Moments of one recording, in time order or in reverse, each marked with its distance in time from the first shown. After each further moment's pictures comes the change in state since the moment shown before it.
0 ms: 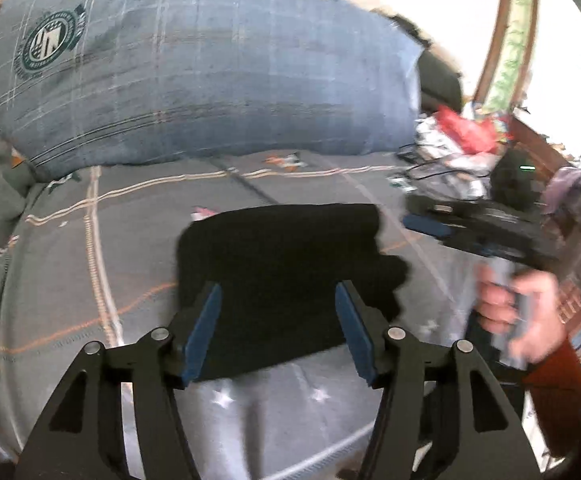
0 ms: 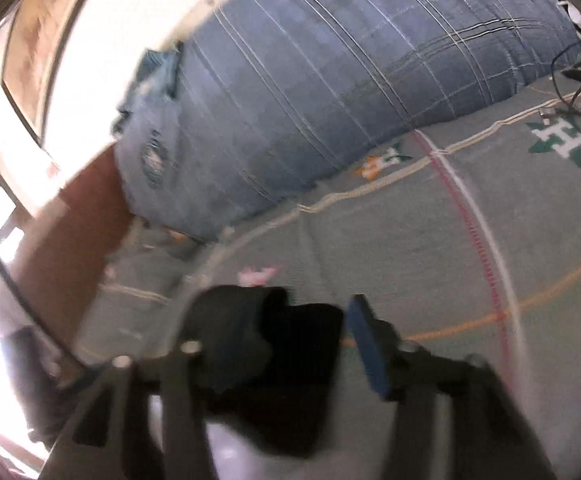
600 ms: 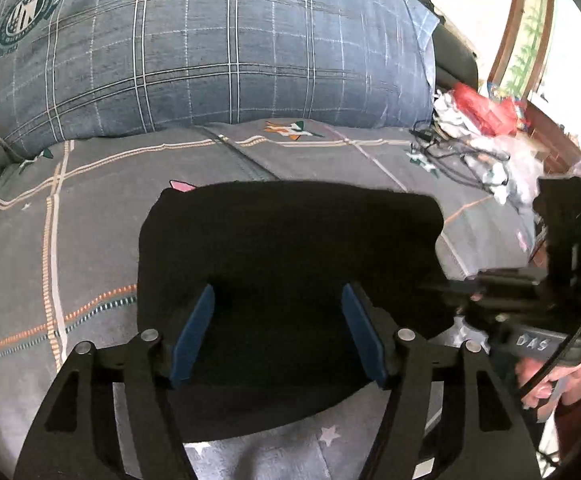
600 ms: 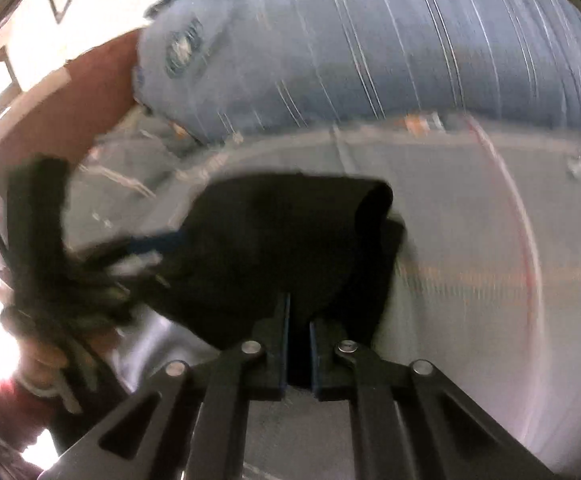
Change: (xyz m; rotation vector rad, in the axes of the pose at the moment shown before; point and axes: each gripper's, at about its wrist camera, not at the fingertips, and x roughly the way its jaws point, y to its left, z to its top) left arm 0.059 -0.021 -0.012 0.010 0.074 0.018; right arm 0.030 0.036 -0.055 -0.307 0.228 -0.214
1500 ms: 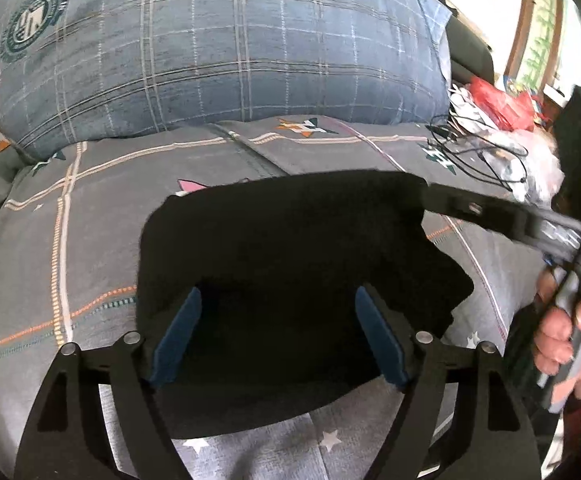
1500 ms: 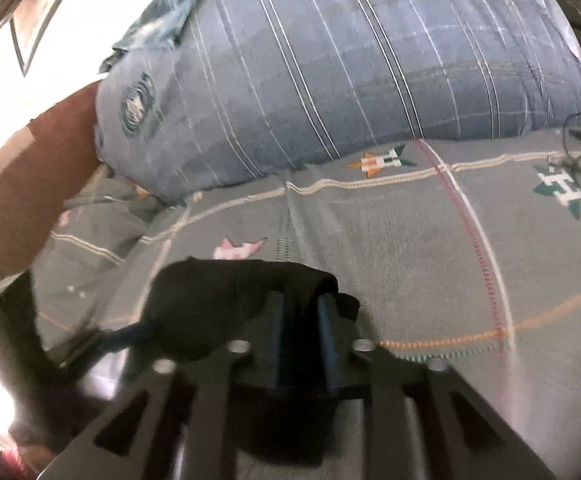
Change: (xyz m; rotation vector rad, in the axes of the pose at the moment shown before) left arm 0.005 -0.006 0.004 -0.022 0.001 0.072; right arm -0.015 -0.020 0.040 0.109 -0.162 -0.056
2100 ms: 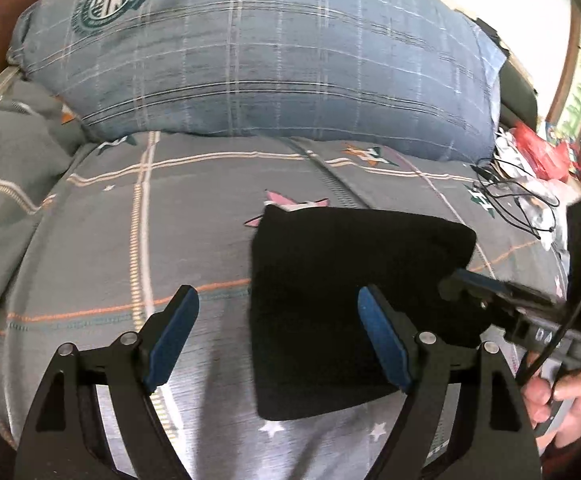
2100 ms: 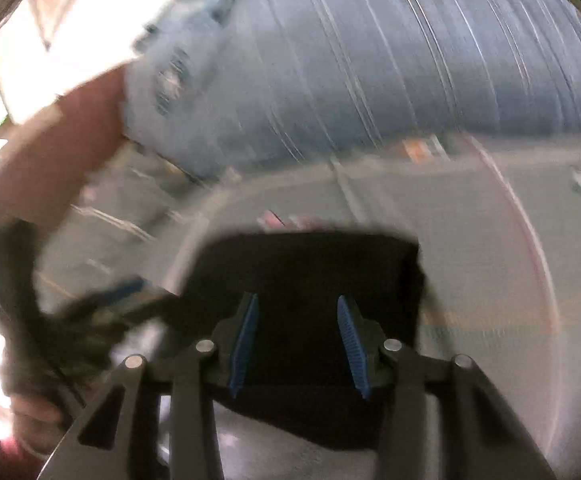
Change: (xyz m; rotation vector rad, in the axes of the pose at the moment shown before) left arm -0.028 0.055 -0.001 -0.146 -0.037 0.111; right arm 0.028 0.032 -0.023 -0.018 0.104 0.035
